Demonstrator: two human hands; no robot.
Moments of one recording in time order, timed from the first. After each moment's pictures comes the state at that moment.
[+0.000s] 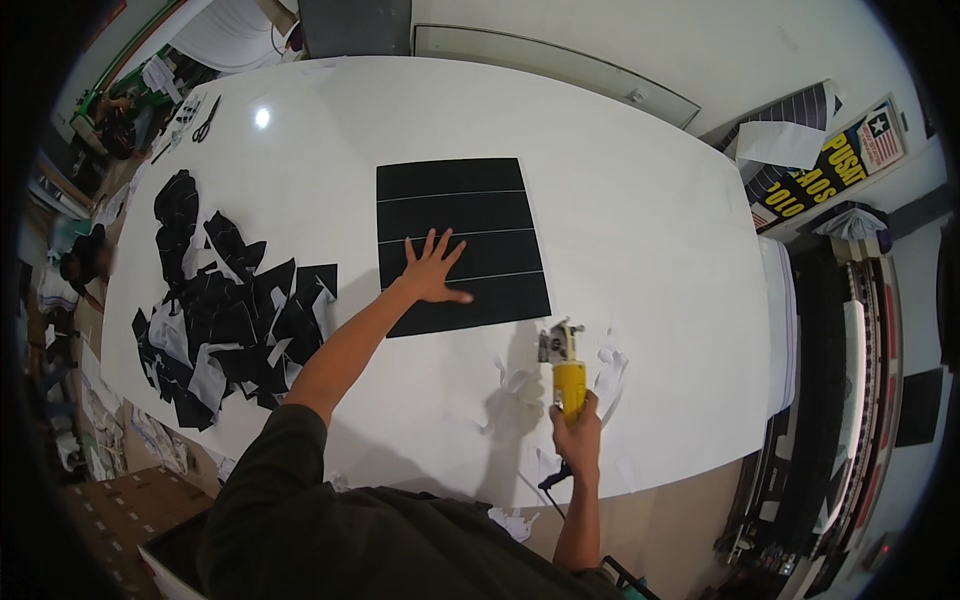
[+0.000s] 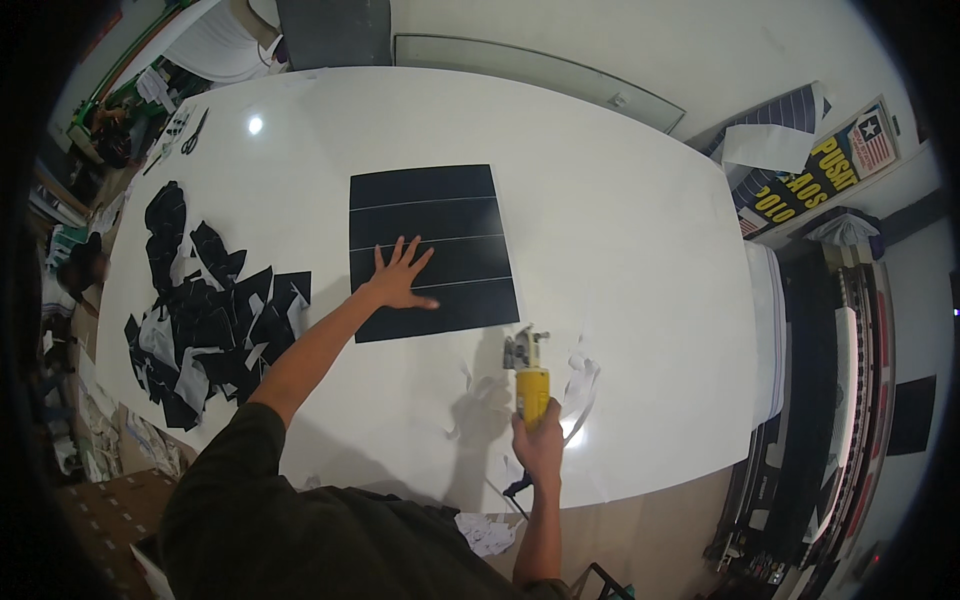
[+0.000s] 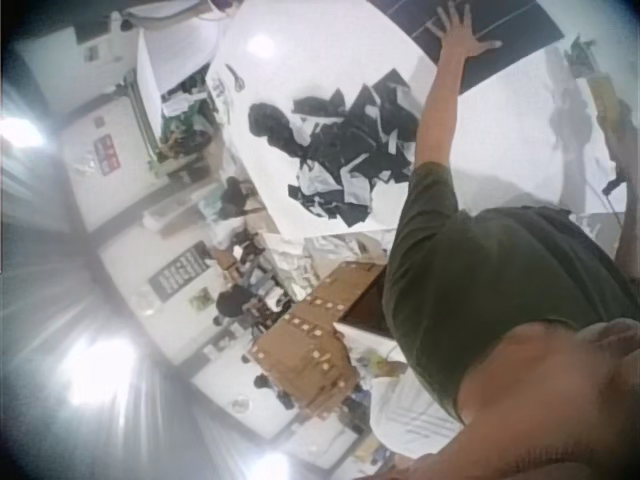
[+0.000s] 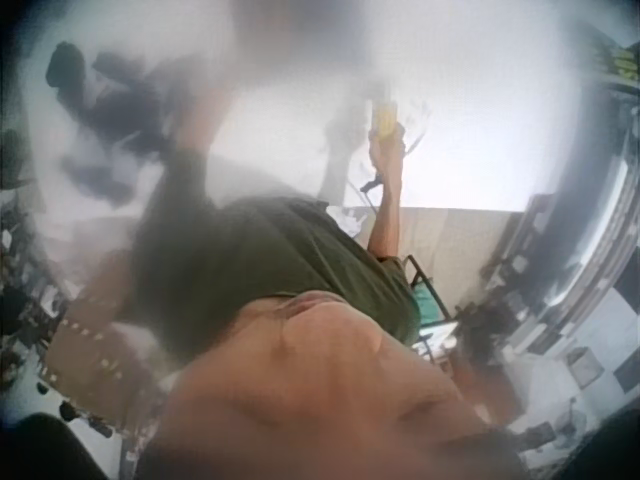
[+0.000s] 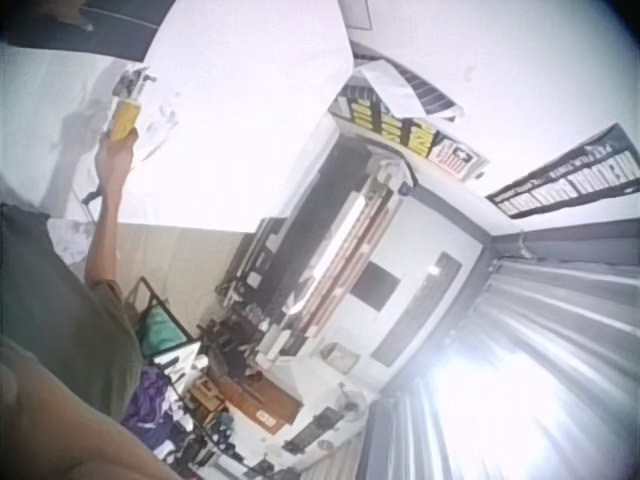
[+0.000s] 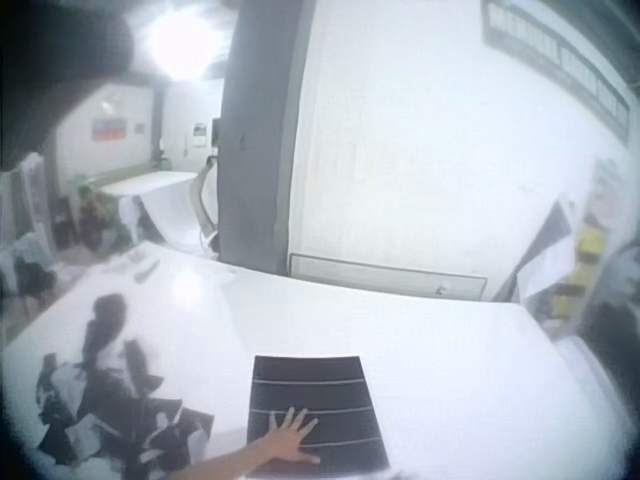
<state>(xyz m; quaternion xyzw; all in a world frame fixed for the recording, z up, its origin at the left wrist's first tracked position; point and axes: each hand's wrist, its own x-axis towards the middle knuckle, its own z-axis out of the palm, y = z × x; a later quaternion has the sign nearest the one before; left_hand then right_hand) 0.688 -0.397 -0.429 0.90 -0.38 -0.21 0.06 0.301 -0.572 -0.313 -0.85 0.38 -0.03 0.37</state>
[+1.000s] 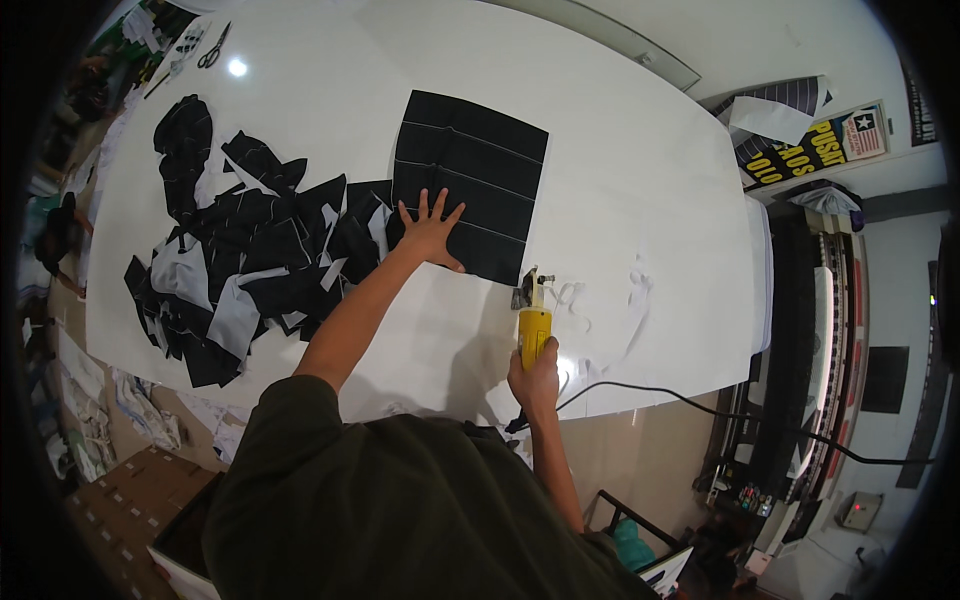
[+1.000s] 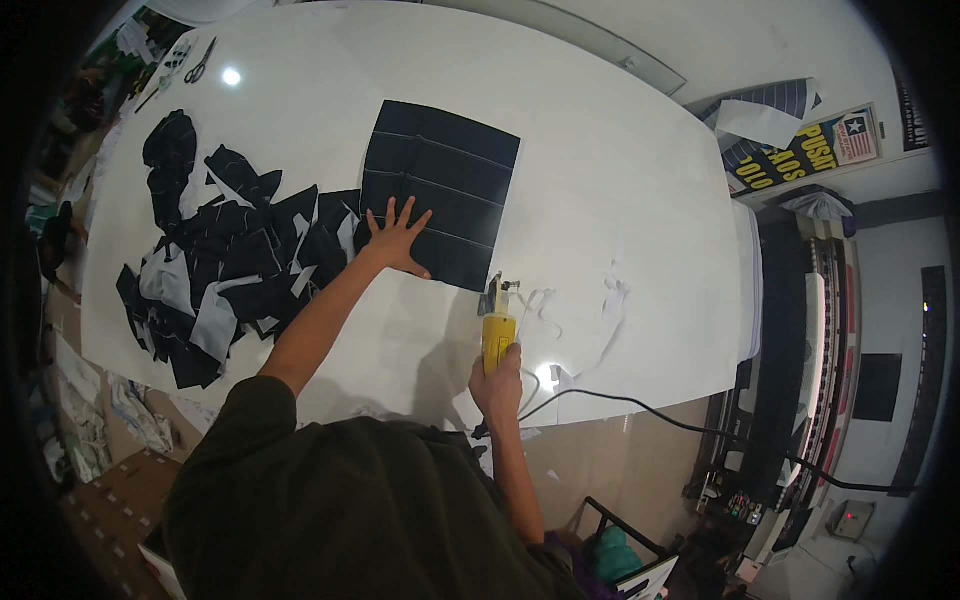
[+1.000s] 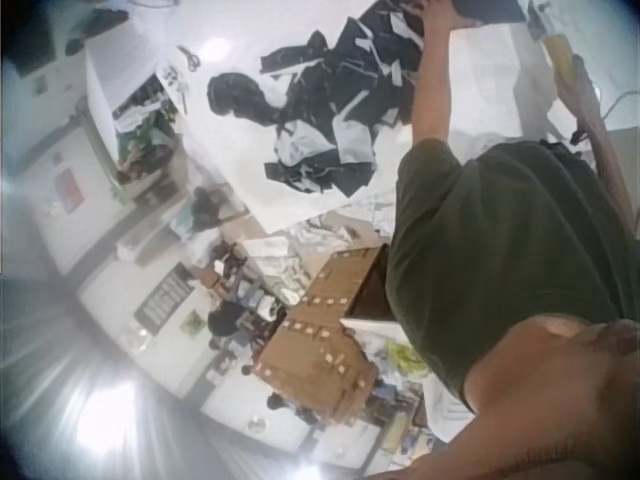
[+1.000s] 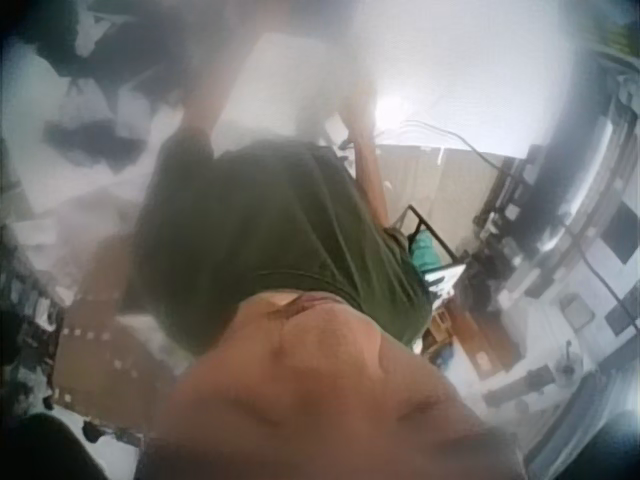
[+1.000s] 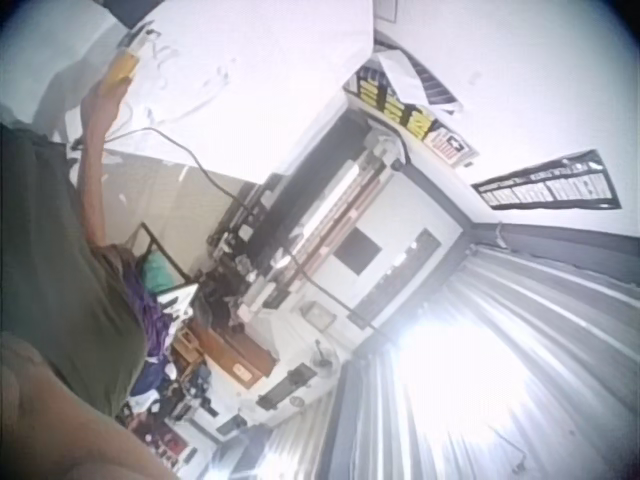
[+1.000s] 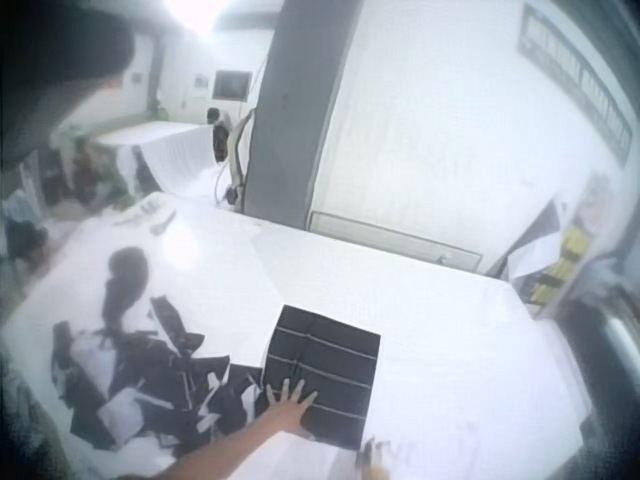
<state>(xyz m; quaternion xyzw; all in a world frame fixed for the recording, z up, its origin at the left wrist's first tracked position) 0.642 -0.238 -0.438 0.89 -0.37 -0.26 0.07 0.313 -0.341 -0.351 -0.86 0.41 -0.02 0.30</state>
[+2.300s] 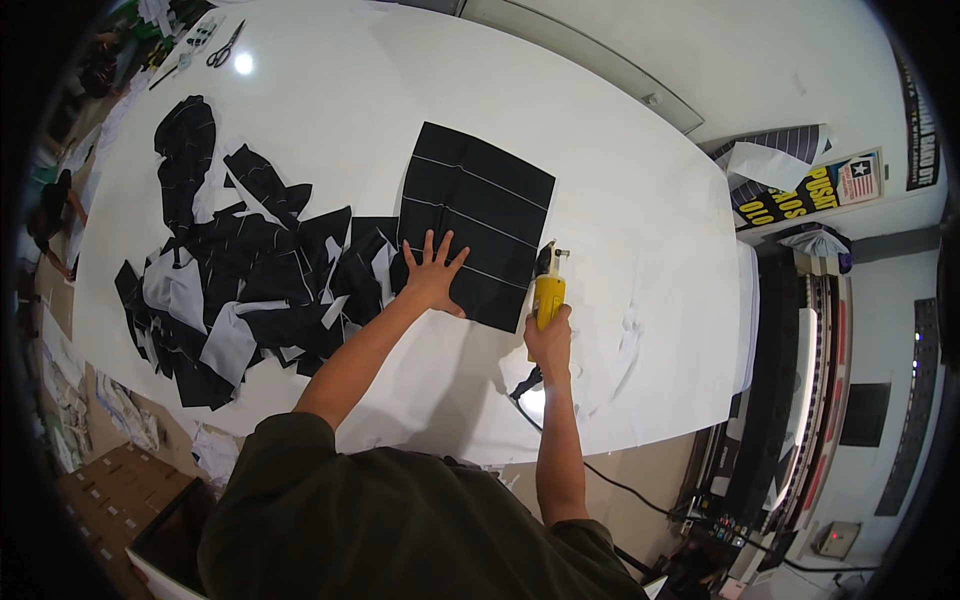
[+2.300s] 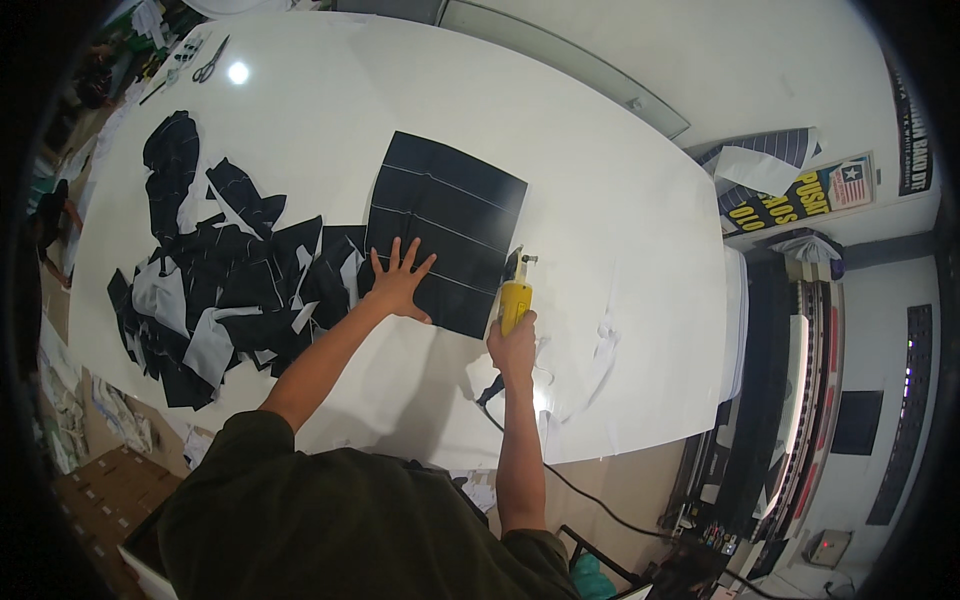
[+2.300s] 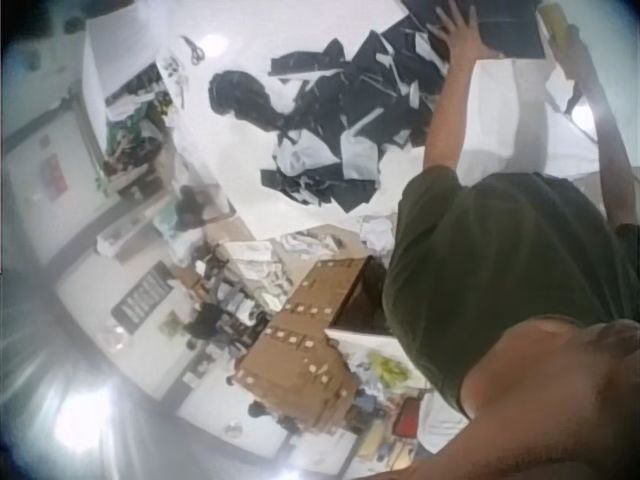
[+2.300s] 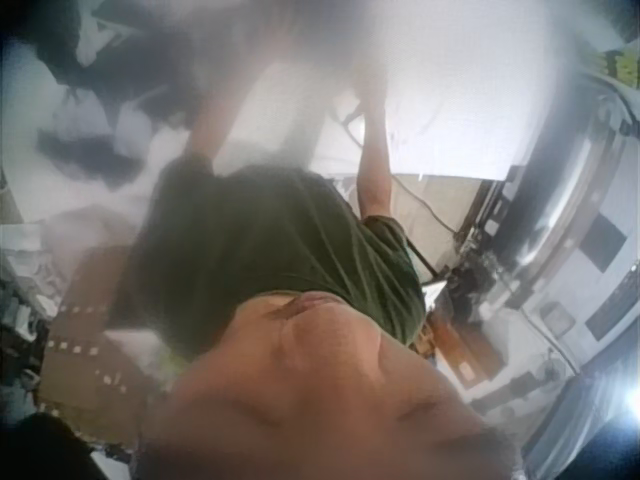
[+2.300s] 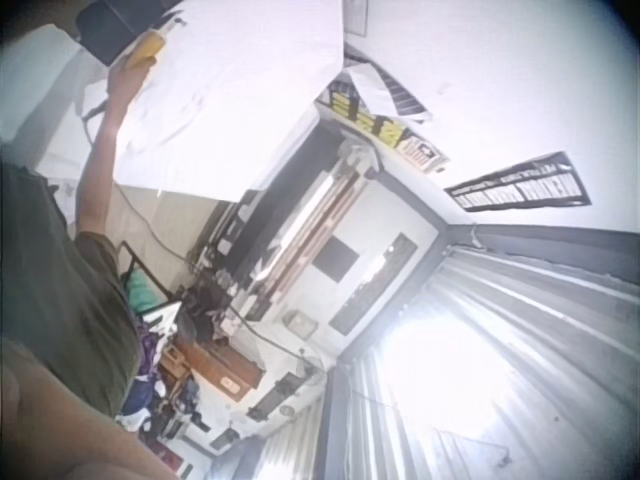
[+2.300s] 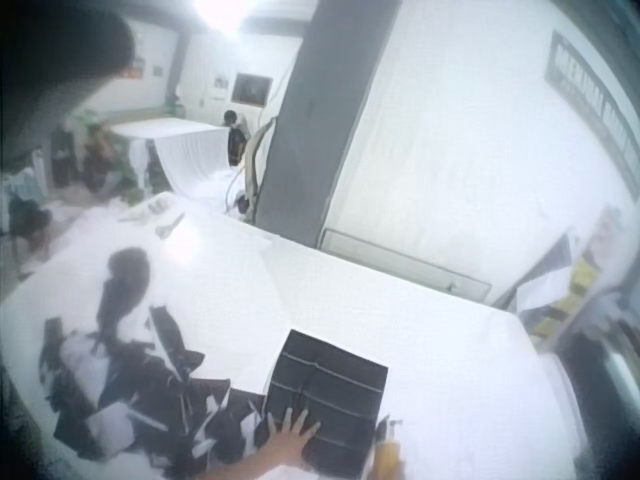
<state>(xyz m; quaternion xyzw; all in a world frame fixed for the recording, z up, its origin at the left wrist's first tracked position) 0.640 -0.234 -0.435 0.89 -0.37 -0.26 0.10 0.457 -0.425 -0.360 -0.88 0.39 -0.04 0.27</state>
